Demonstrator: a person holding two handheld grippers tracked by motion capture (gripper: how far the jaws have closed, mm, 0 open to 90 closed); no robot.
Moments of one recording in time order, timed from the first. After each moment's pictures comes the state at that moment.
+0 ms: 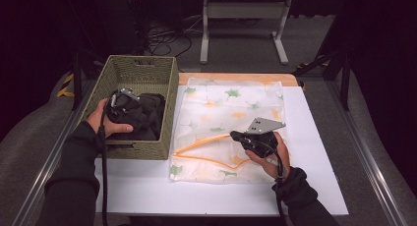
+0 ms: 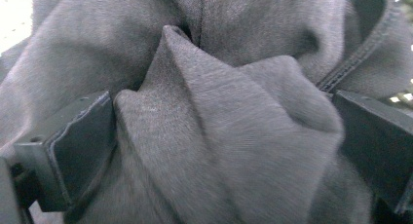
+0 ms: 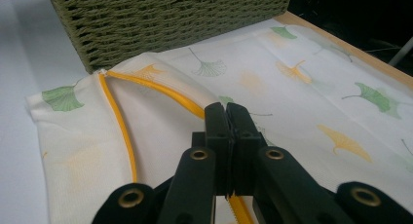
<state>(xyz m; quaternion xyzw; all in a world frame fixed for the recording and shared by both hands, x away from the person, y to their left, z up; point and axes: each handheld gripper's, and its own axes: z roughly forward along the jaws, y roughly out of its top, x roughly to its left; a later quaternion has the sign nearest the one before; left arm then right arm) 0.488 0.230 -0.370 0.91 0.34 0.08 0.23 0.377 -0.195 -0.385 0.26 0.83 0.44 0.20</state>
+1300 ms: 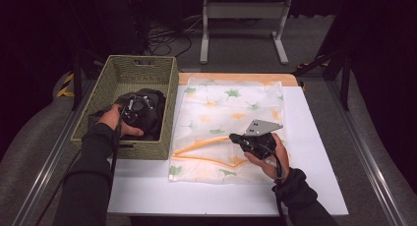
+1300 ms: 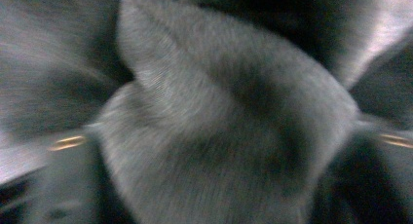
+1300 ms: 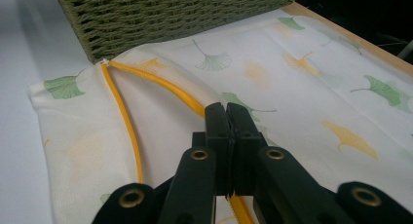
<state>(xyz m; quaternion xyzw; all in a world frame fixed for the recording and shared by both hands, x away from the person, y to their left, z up) 0.508 0.208 -0.405 0.93 0.34 0.07 0.08 0.376 -0.193 -0.391 0.26 0.84 0.43 0.20</state>
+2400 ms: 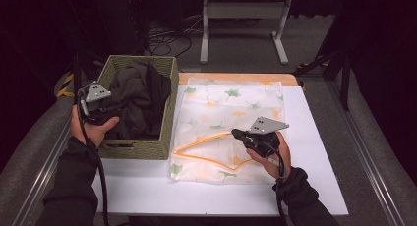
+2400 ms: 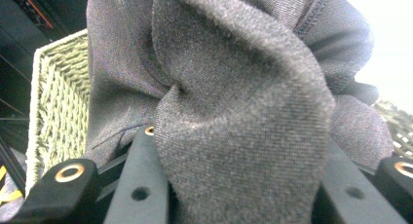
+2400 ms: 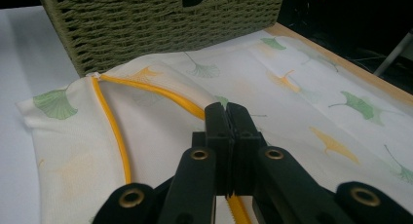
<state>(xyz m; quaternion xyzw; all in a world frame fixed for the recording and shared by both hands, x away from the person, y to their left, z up) 0.428 0.267 -0.332 0.77 0.39 0.30 0.40 0.374 -0.198 -0.380 0.26 0.82 0.45 0.22</state>
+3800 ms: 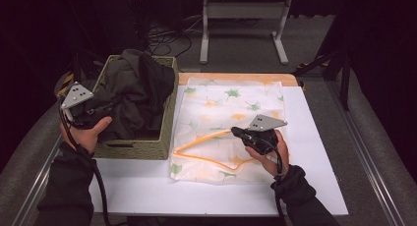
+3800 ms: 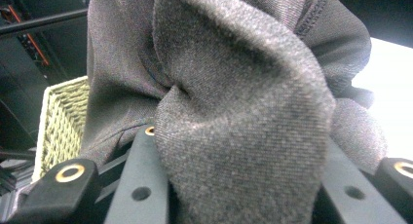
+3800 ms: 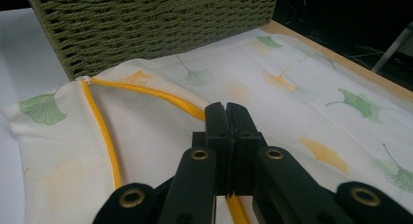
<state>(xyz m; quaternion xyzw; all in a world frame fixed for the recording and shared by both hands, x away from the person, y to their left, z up) 0.399 0.277 -0.311 0.72 0.37 0.31 0.49 0.383 -0.198 -0.384 0.27 0.82 0.45 0.22</state>
